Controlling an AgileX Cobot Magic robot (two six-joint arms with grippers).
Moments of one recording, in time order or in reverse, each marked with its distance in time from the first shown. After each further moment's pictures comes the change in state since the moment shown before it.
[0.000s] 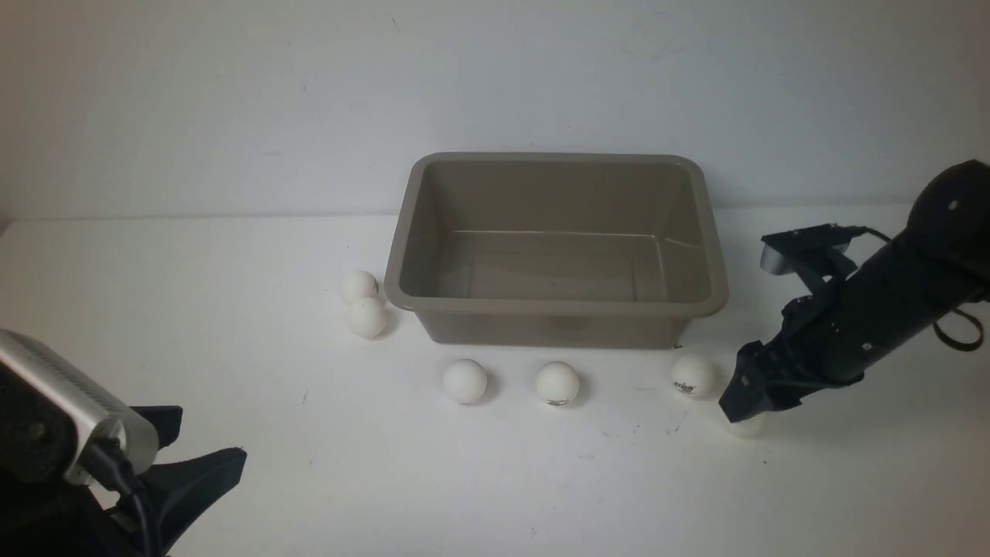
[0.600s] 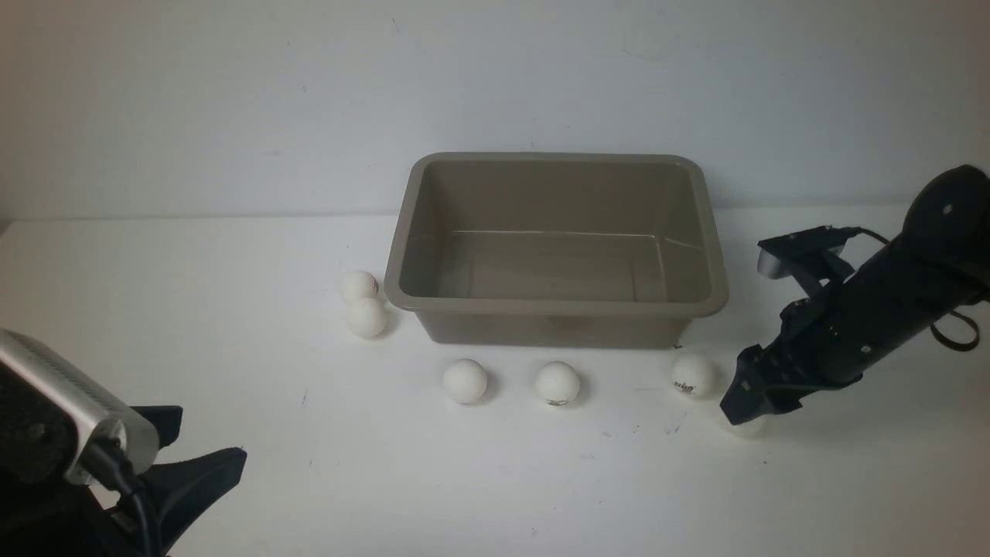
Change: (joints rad) right arm 0.000 0.010 -0.001 -0.007 -0.014 -0.031; left arm 0.000 0.000 0.000 0.000 0.000 0.000
